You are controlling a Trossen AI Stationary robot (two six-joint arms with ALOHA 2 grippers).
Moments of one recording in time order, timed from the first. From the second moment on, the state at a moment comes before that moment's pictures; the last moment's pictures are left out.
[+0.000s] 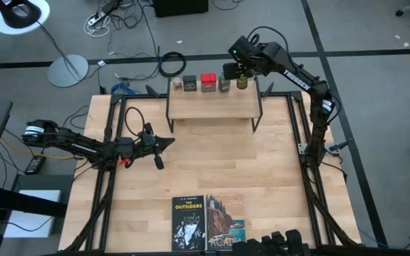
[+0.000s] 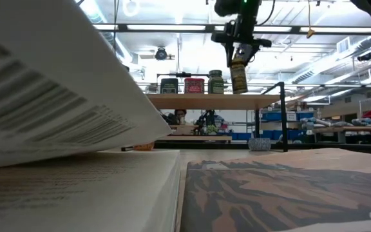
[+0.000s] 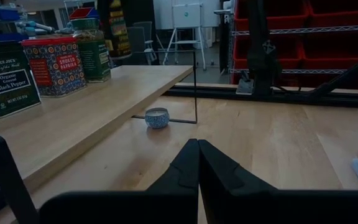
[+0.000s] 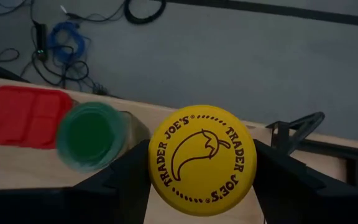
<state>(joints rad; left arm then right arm) -0.04 1.06 0.11 0.94 -0.40 0.02 -0.62 1.88 2.13 -1.32 0.37 0.68</state>
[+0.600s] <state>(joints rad) -0.04 1.06 0.11 0.94 -0.40 0.02 -0.65 1.88 1.99 -1.20 0.37 0.67</state>
